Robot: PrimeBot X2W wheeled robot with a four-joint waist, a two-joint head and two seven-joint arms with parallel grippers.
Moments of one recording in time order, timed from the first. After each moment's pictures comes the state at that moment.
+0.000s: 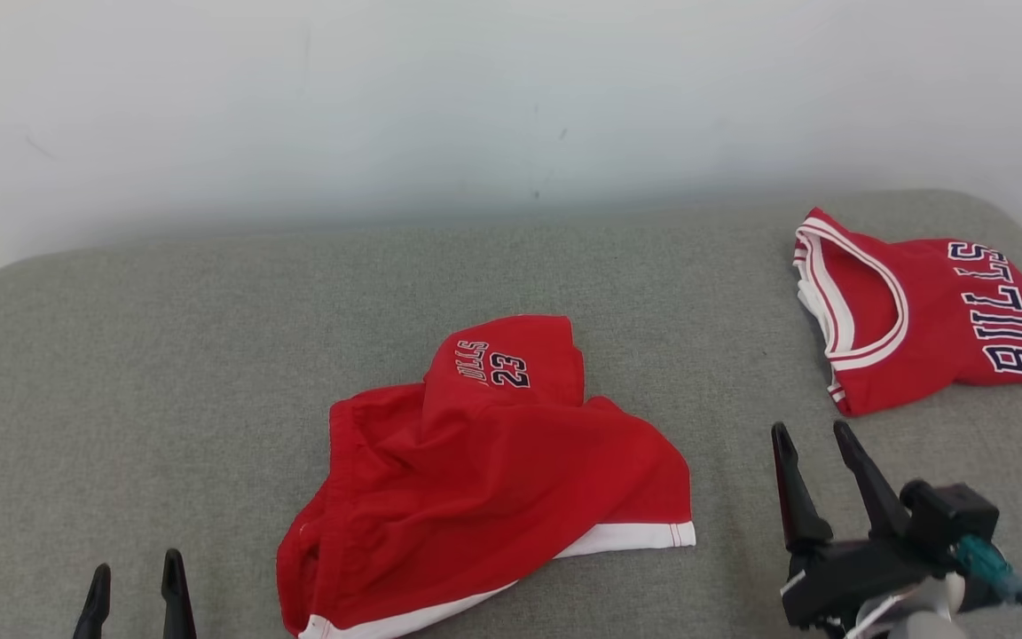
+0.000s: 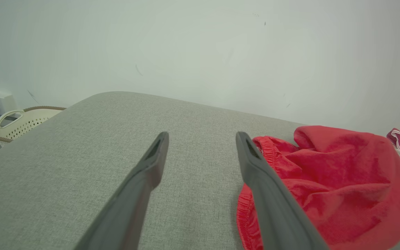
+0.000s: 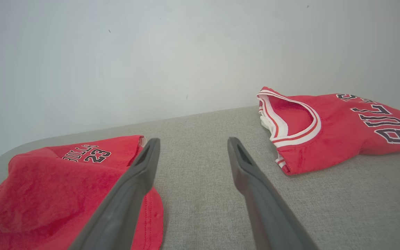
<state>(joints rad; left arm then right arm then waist) 0.05 0.05 0.15 0.00 -0.21 -0.03 -0.26 -0.22 -0.20 0.26 0.31 0.32 0.13 -0.26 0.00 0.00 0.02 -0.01</state>
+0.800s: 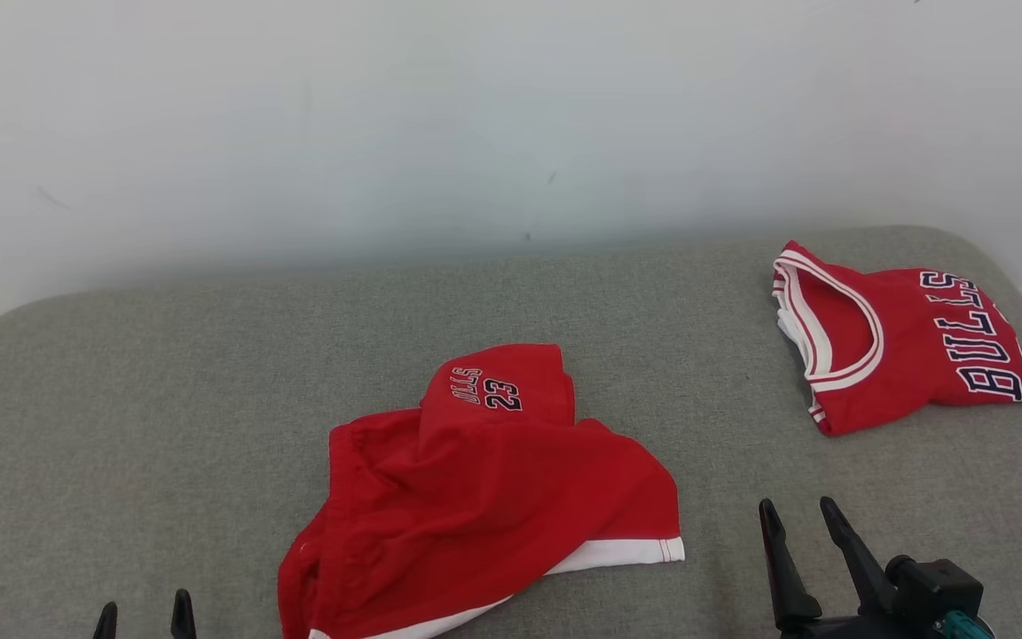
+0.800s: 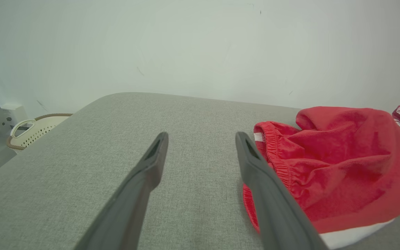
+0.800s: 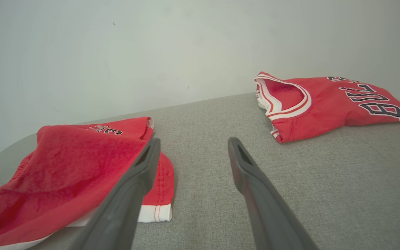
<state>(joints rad) 0.09 0.05 0.15 0.05 -0.13 -0.02 -0.26 -0.05 -0.15 0.25 0.23 0.29 0.13 -0.26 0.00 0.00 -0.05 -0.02</state>
